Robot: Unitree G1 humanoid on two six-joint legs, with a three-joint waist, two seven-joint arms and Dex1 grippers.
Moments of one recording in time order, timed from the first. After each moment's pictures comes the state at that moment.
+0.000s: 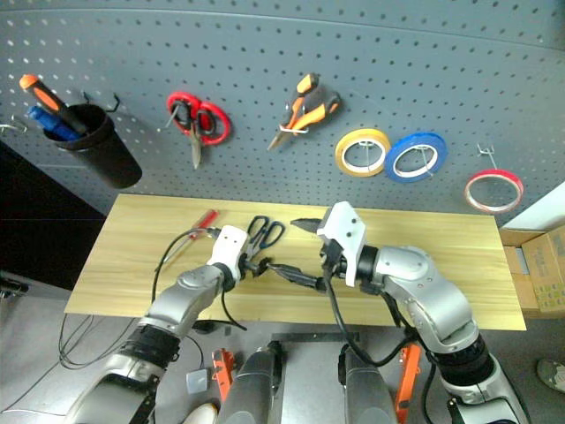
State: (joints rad) left arm -0.45 0.43 -0.25 0.39 -0.23 0.40 -0.26; right arm -0.42 -0.40 0.24 -0.47 0.40 0.60 0.71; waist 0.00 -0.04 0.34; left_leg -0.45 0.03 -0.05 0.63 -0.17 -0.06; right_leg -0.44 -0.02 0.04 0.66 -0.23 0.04
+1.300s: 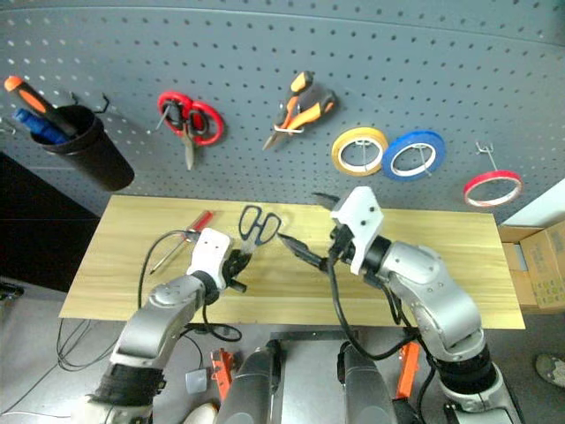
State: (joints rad) left arm -0.17 0.39 0.00 -0.24 -0.12 0.61 -0.30; right arm -0.36 -0.31 0.14 -0.60 0.40 0.64 0.50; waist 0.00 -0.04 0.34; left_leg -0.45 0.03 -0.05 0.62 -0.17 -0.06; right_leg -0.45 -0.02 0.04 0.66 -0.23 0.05
